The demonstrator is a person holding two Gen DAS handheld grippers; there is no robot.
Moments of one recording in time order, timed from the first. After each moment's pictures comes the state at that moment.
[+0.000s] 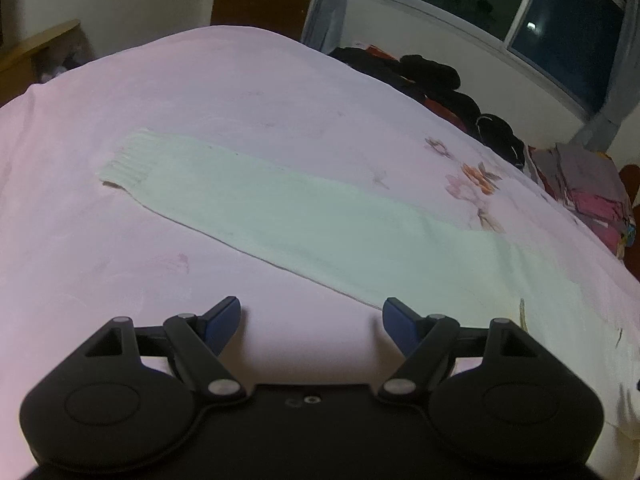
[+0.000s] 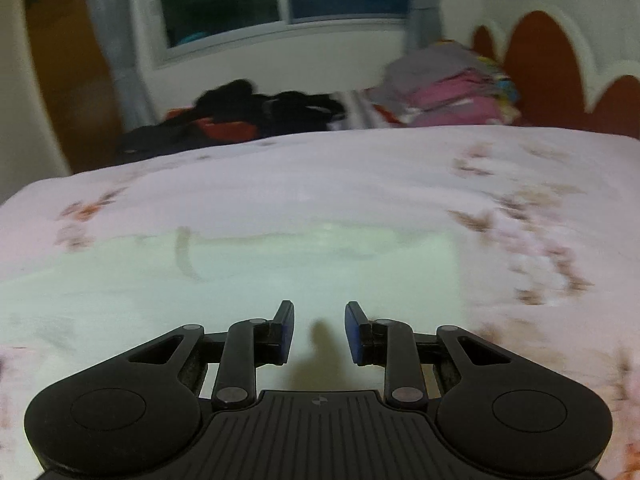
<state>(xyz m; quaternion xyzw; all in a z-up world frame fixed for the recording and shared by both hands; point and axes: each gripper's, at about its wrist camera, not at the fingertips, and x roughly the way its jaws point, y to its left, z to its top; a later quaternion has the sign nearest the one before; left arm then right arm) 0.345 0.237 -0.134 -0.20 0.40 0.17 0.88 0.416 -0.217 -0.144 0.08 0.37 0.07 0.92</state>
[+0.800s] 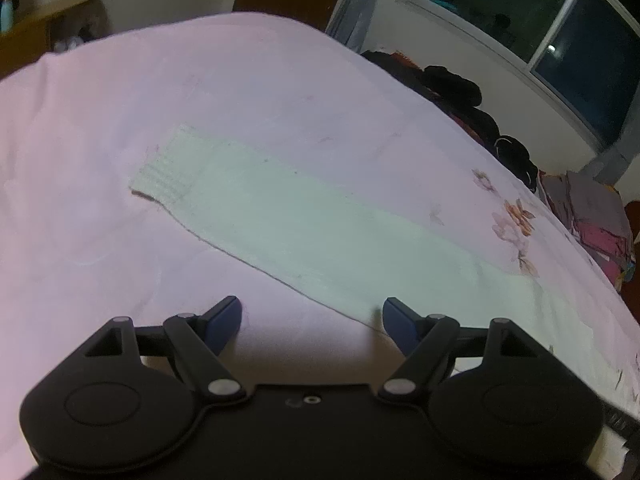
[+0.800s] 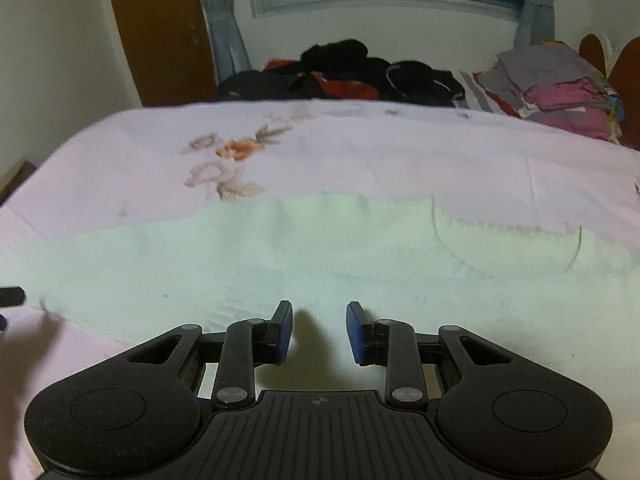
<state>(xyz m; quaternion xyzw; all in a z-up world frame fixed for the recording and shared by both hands) 0.359 0.298 -0.151 -0.25 0.40 0.18 0.86 0.451 -0.035 -0.174 0.02 0.42 0.16 0.90</state>
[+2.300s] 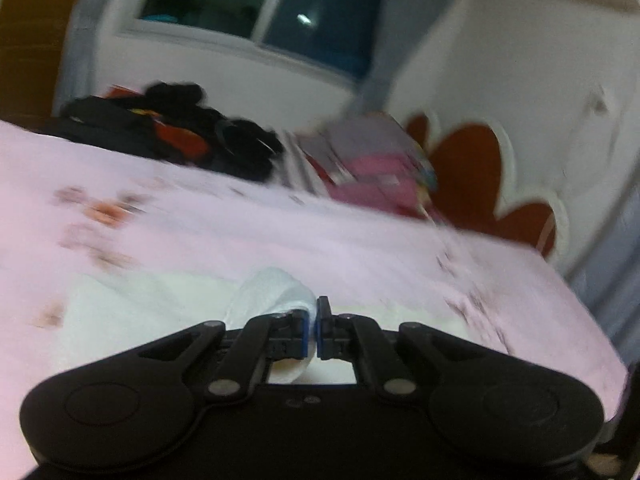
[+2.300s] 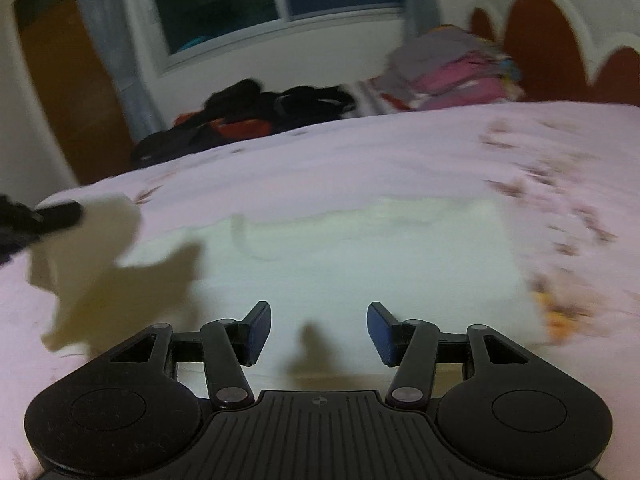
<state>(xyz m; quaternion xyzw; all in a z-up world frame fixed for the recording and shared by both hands) 0.438 -0.013 -0.100 -0.12 0.32 -0.16 0.92 0.386 -0.217 -0.144 0.13 0.37 0.03 0.92</state>
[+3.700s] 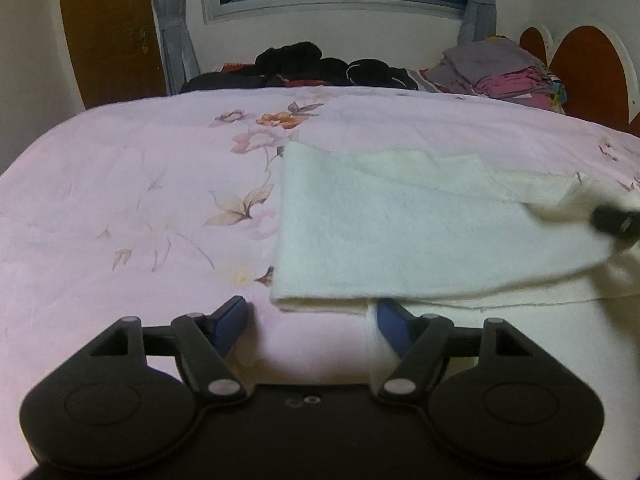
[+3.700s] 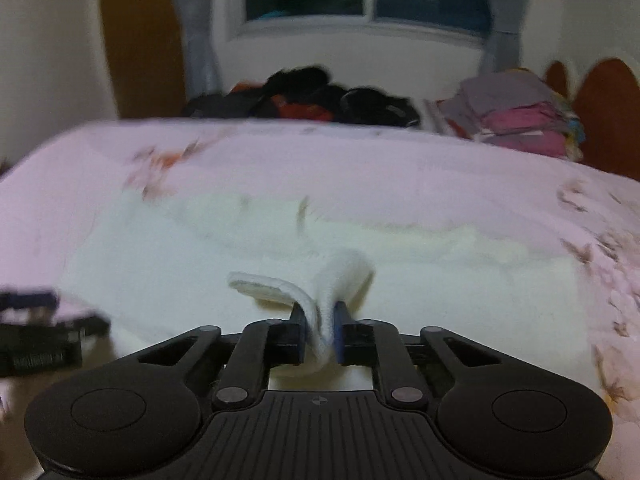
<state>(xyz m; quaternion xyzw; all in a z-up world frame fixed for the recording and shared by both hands) 0.394 0.062 -0.169 0.03 0.39 0.04 0.92 0.416 -0.153 -0.153 0.03 0.35 0.11 0.93</state>
